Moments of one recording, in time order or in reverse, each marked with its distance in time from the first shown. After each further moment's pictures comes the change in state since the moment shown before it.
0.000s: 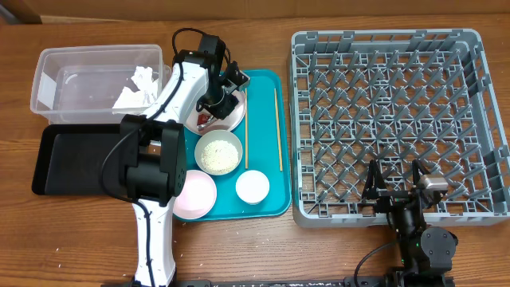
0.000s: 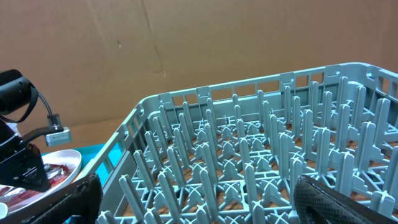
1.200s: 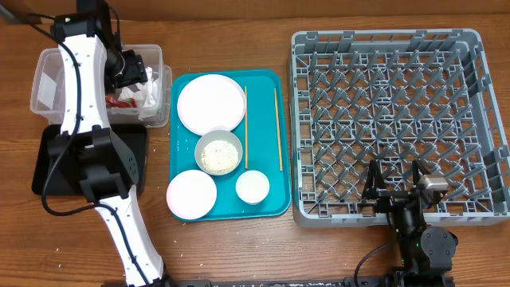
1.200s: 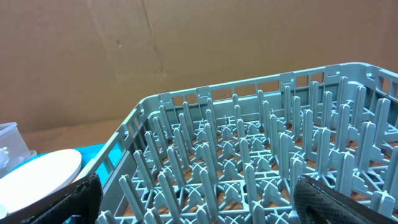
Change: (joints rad) left arm 0.413 0.035 0.502 -0.436 -0.150 -0.623; right arm 0.000 0.000 0.000 0.000 0.000 0.000
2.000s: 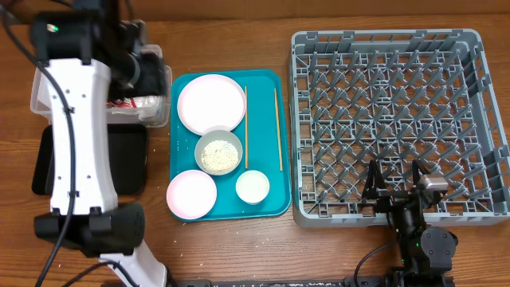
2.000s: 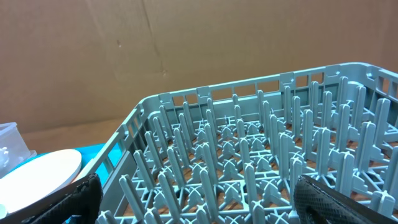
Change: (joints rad) left arm -0.211 -0.484 -0.151 -0.249 0.117 0.074; right arm 0.000 0.000 0.000 0.000 0.000 0.000
